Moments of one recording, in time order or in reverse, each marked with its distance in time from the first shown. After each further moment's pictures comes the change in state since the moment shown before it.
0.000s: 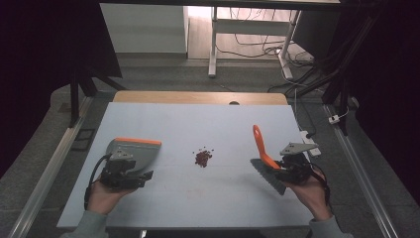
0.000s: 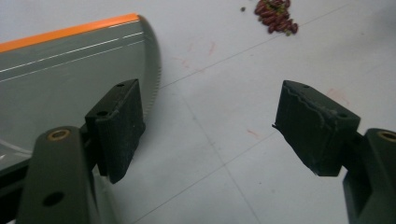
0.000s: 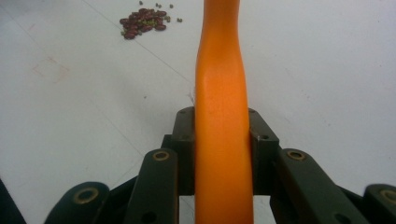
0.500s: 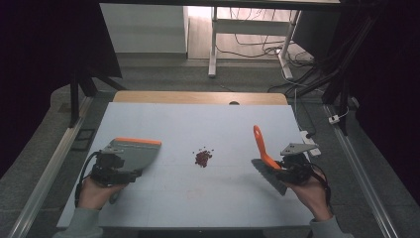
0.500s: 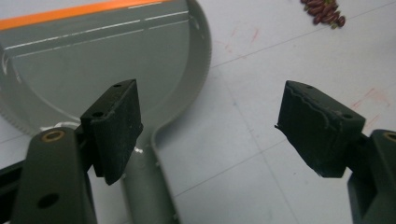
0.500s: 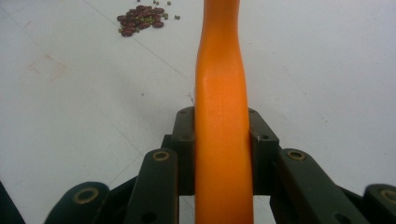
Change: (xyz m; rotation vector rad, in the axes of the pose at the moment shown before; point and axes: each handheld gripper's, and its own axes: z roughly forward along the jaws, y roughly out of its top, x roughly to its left) left arm 0.027 -0.002 -0.005 0.070 0.048 -0.082; right arm -0.001 -0.001 0.000 0.009 -0.013 -0.003
